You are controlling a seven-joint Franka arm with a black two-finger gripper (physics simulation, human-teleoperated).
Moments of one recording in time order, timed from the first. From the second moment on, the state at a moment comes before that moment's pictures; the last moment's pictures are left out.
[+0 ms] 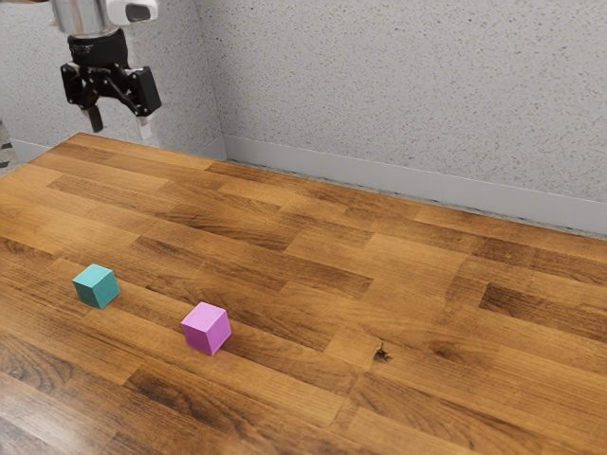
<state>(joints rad) -0.09 -0.03 0.17 -1.45 0.02 1.36 -0.02</state>
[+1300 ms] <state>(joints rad) 0.08 -0.13 0.25 -1.61 0.06 1.51 0.09</state>
